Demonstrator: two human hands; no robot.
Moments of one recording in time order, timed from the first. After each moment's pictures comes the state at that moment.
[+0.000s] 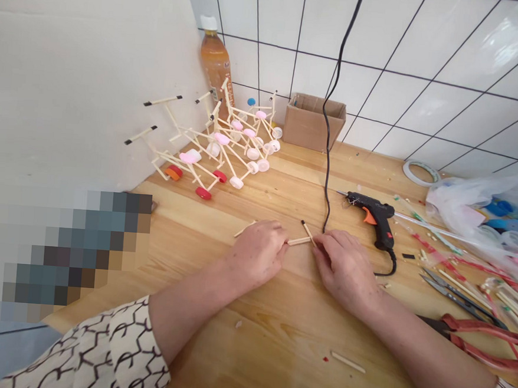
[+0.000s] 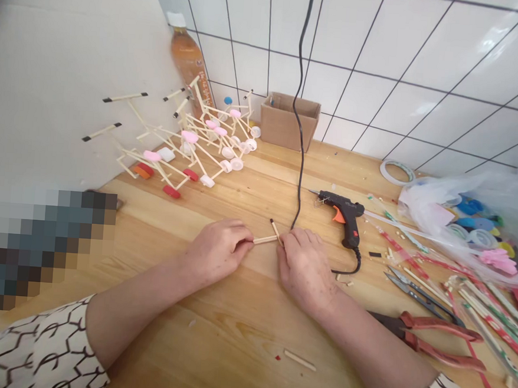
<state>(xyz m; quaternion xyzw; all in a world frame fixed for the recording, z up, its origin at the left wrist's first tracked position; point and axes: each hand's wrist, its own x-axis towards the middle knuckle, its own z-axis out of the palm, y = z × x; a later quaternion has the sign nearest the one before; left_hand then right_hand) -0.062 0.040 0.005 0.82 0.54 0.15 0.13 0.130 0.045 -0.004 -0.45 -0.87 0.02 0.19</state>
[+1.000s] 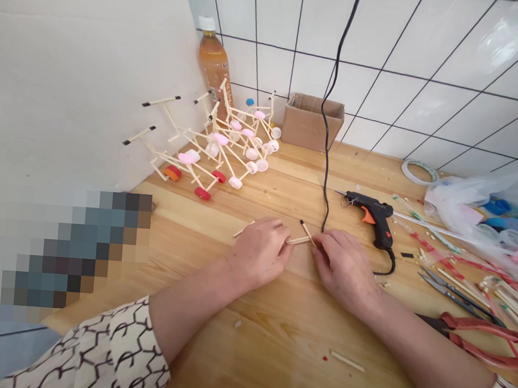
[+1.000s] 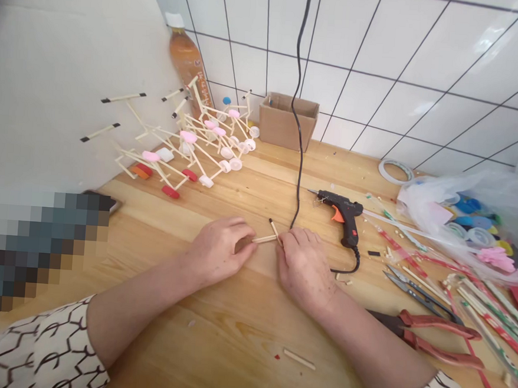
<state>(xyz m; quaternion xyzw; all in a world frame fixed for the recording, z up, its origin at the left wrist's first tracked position) -0.057 0.039 0.006 0.81 0.54 0.18 0.11 0.130 0.044 -0.004 -0.45 -0.87 0.02 0.18</state>
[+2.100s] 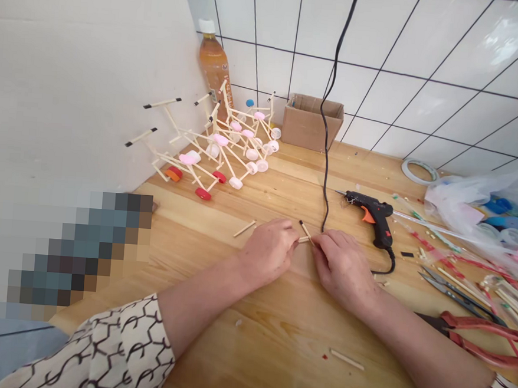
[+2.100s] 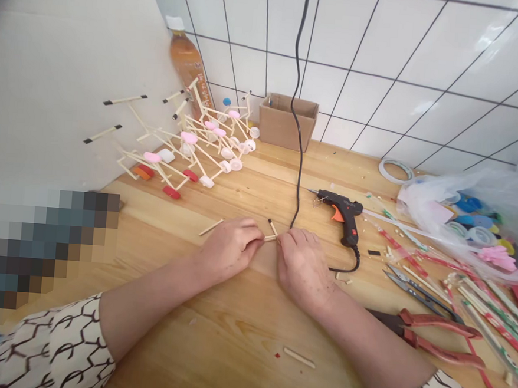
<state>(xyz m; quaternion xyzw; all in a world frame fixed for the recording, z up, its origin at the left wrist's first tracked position) -0.047 0.045 0.001 0.84 0.51 0.17 0.13 0.129 0.044 -0.006 -0.44 -0.88 0.00 0.19</state>
